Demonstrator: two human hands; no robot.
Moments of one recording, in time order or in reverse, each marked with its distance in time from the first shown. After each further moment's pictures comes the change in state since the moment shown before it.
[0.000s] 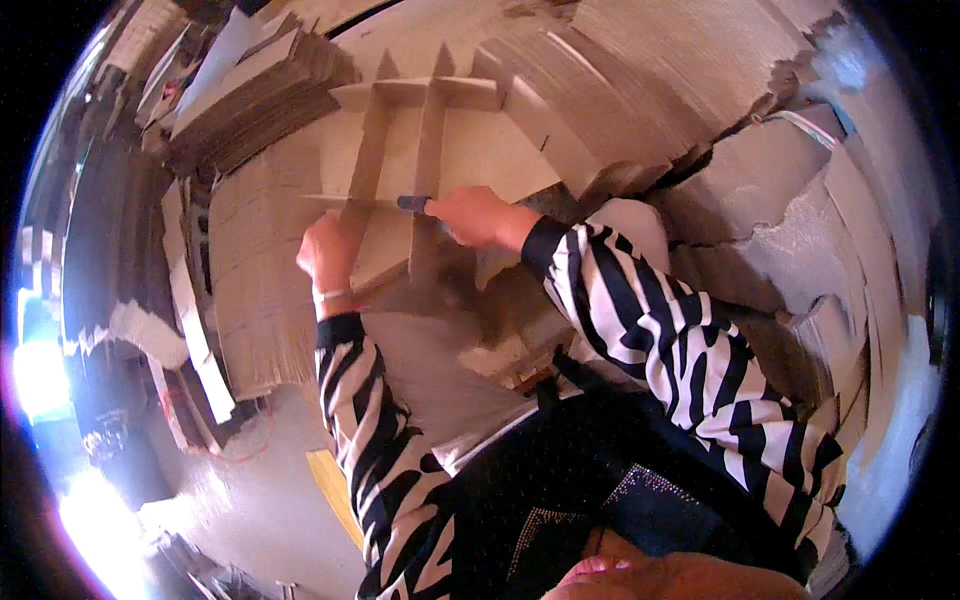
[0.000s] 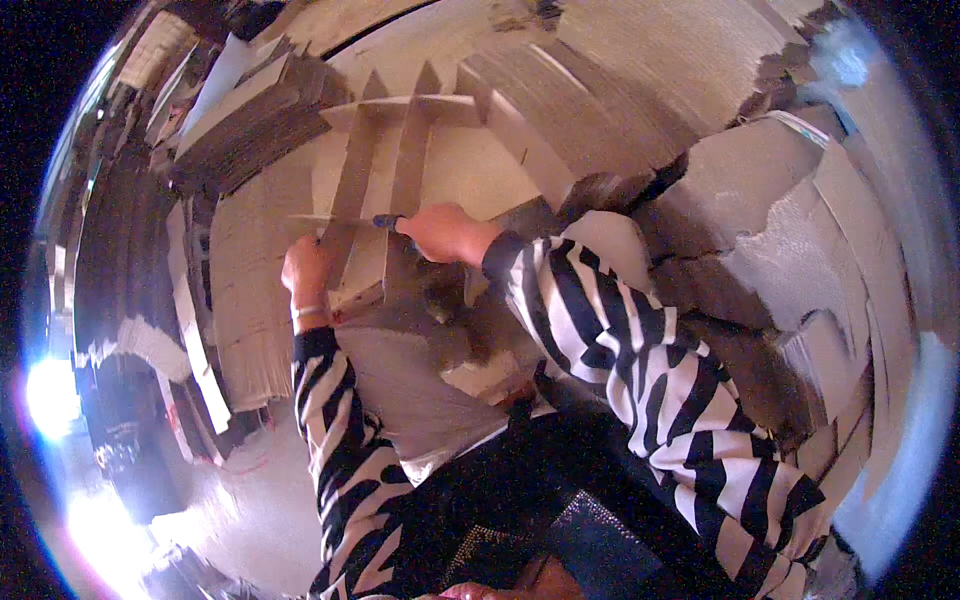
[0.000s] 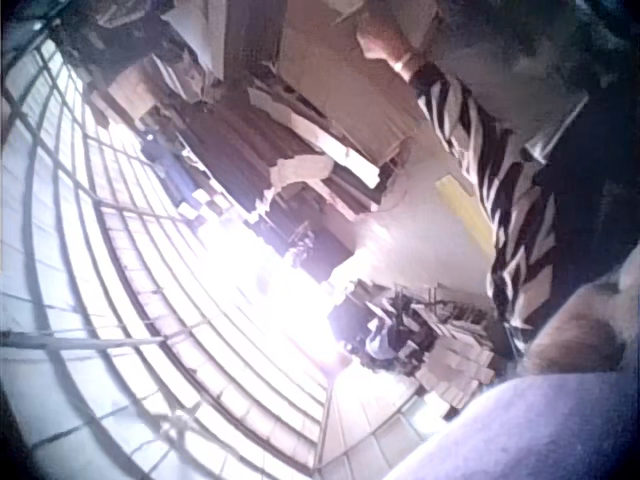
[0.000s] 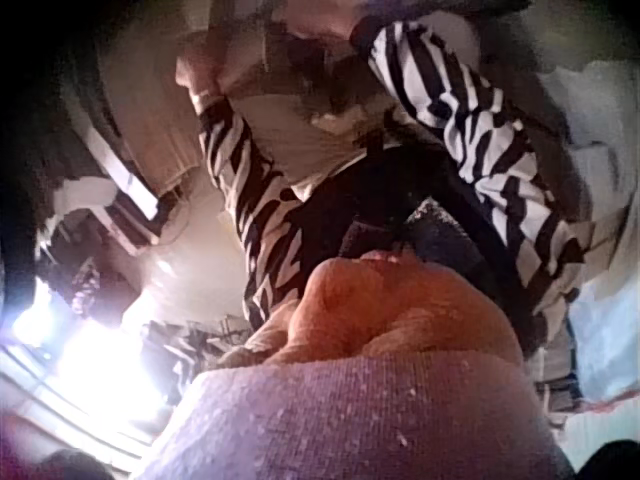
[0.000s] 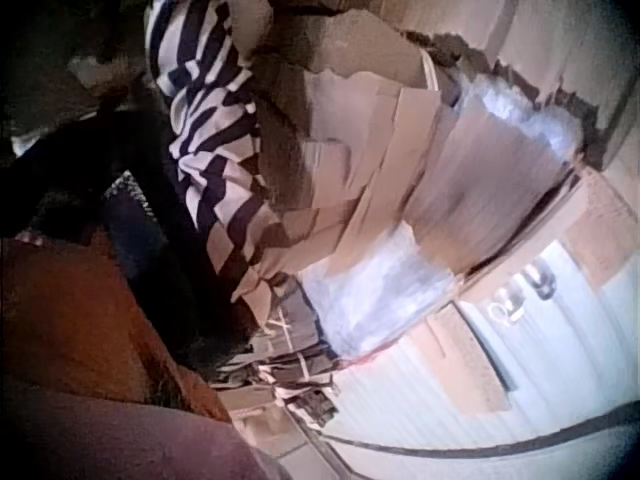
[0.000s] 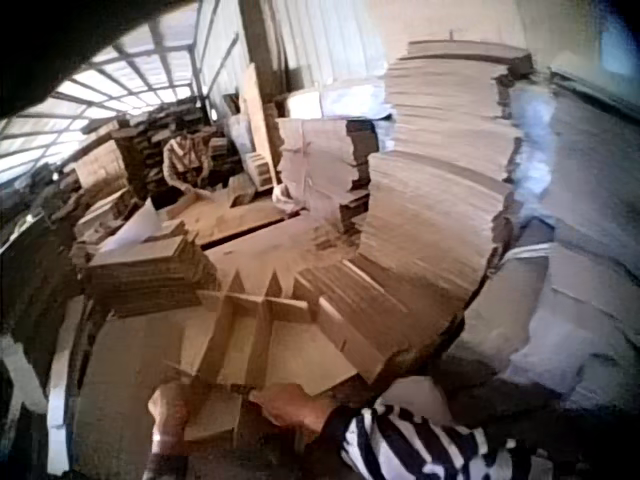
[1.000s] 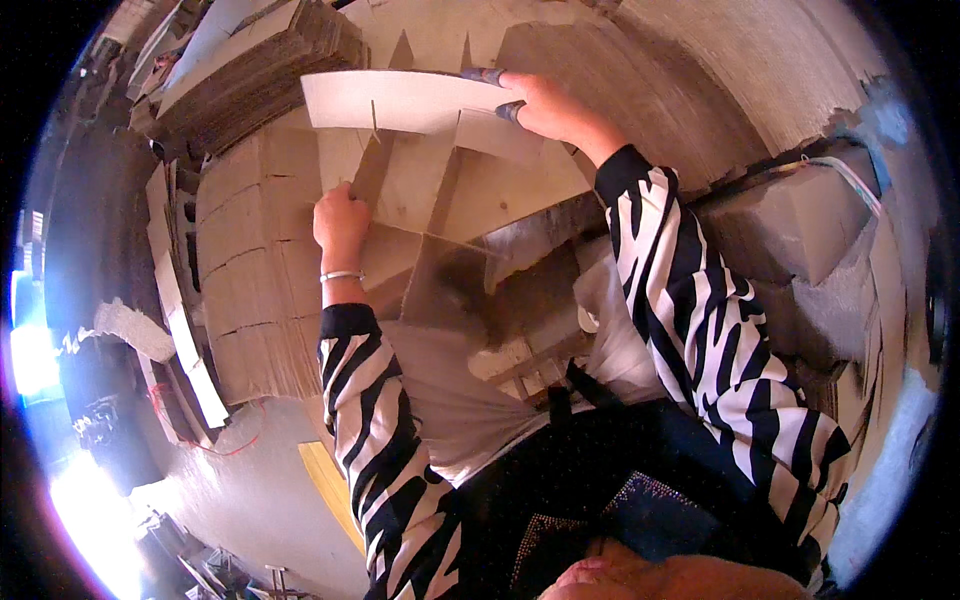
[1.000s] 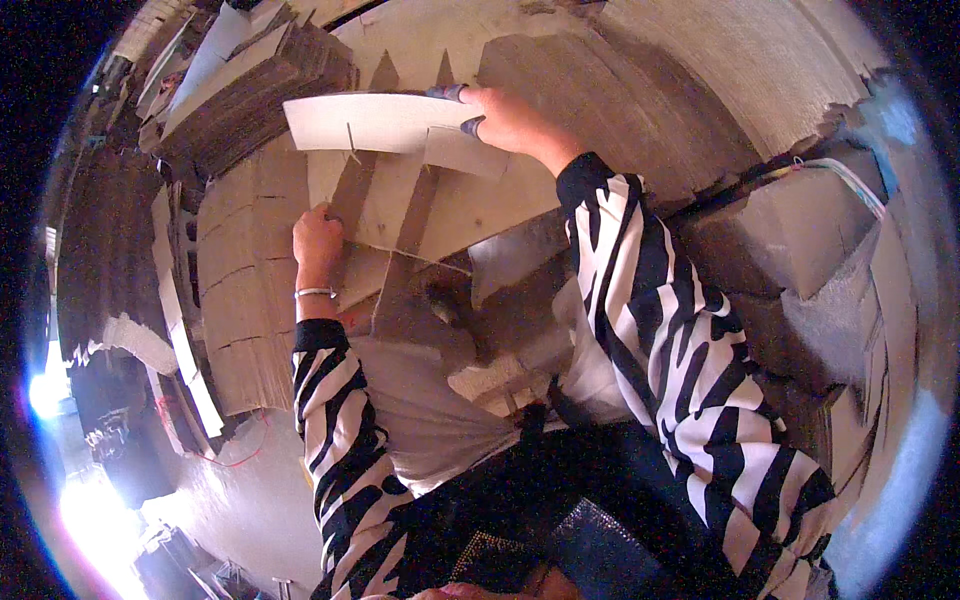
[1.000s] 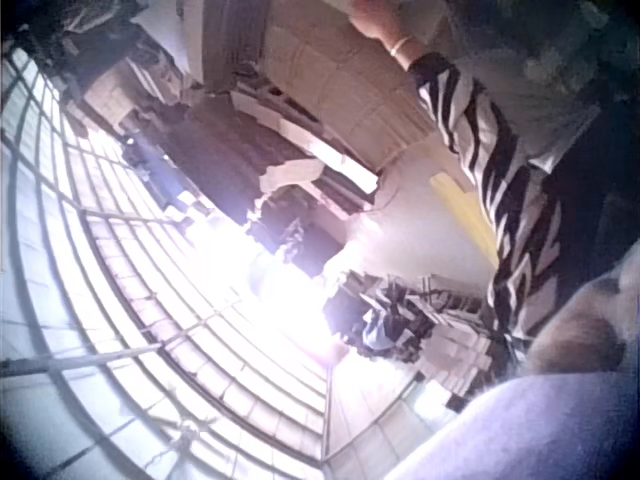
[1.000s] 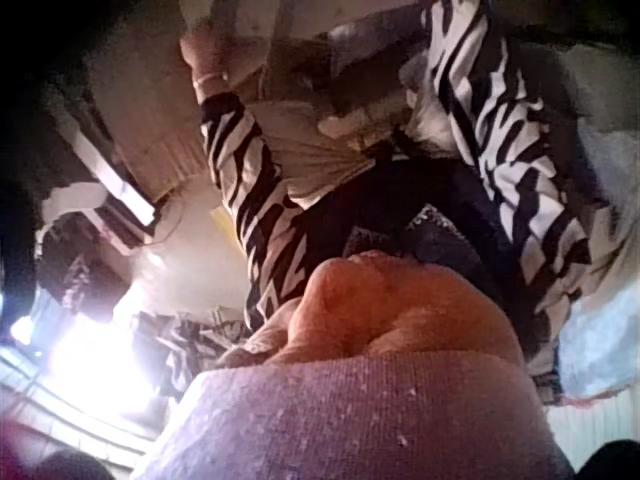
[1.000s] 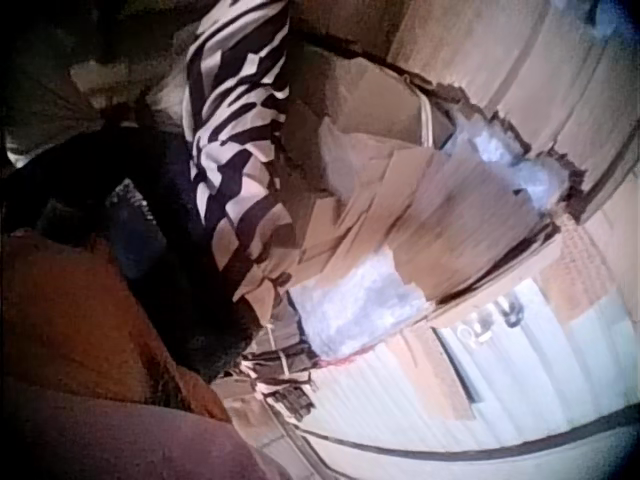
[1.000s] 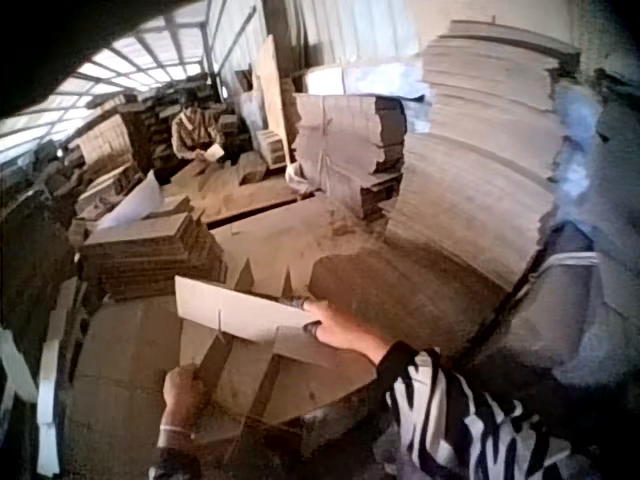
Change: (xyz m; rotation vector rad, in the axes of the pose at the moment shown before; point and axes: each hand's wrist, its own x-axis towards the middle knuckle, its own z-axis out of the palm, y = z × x) left_hand 0.076 0.011 0.064 -0.224 0.110 0.196; right_hand 0.039 0.118 -0.074 0.232 0.330 0.166
